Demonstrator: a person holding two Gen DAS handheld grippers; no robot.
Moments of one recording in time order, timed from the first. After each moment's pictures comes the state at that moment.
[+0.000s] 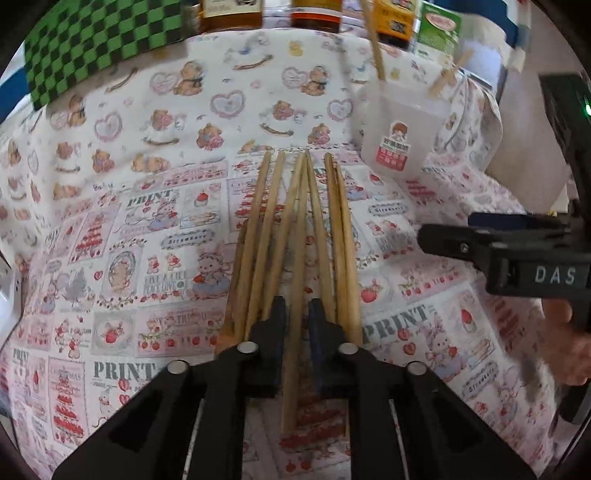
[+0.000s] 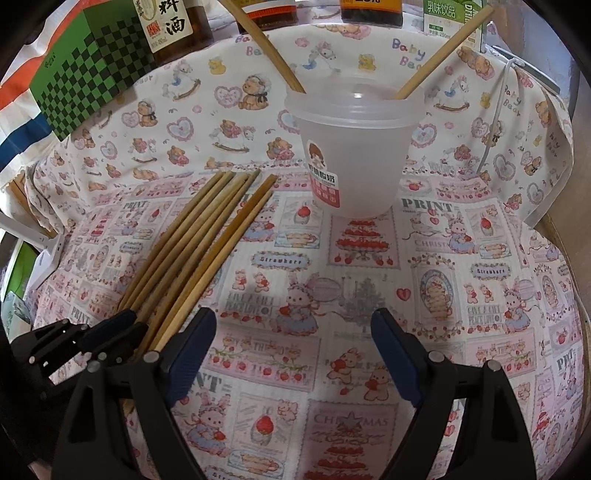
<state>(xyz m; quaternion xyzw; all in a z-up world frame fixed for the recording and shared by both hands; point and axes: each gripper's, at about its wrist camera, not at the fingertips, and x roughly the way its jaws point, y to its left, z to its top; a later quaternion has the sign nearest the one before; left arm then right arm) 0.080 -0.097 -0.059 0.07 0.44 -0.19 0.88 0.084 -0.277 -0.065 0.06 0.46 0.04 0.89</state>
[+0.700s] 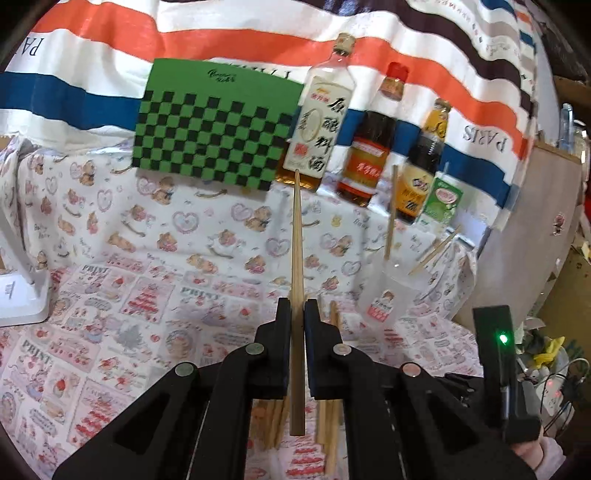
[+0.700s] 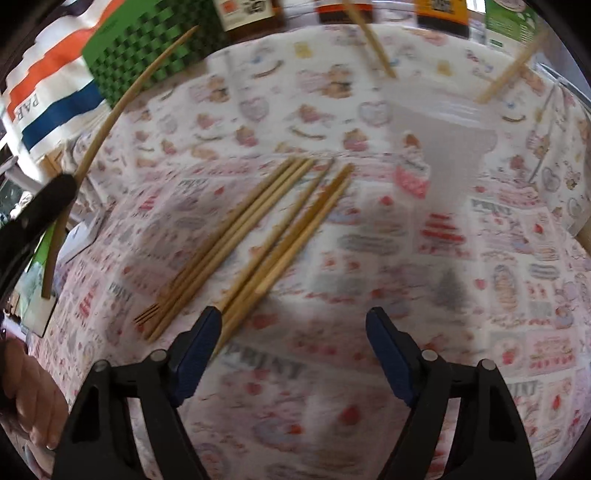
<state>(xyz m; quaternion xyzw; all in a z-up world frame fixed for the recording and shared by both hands) 0.053 -0.022 0.017 -0.11 0.25 -0.18 0.94 0.069 -0.219 -0.072 0.05 0.44 0.11 0.89</state>
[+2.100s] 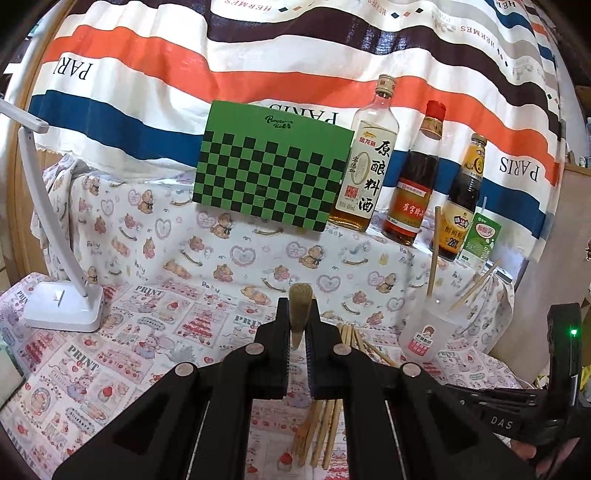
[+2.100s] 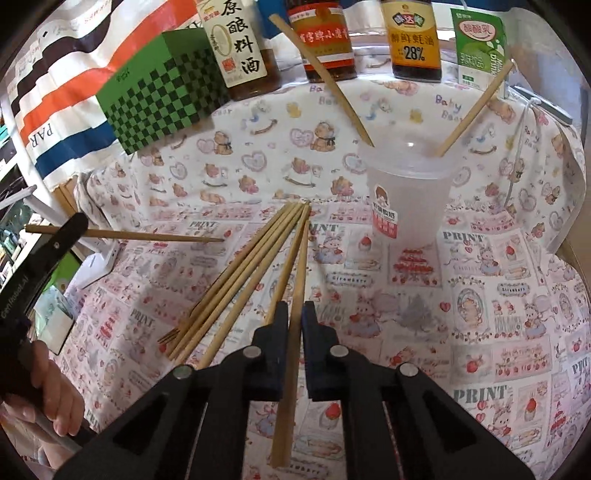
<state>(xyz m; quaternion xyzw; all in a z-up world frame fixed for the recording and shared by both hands) 0.037 -0.008 0.027 -0.11 0.19 -0.08 0.97 0.049 -0.252 -0.033 0.08 0.38 0.11 0.91</state>
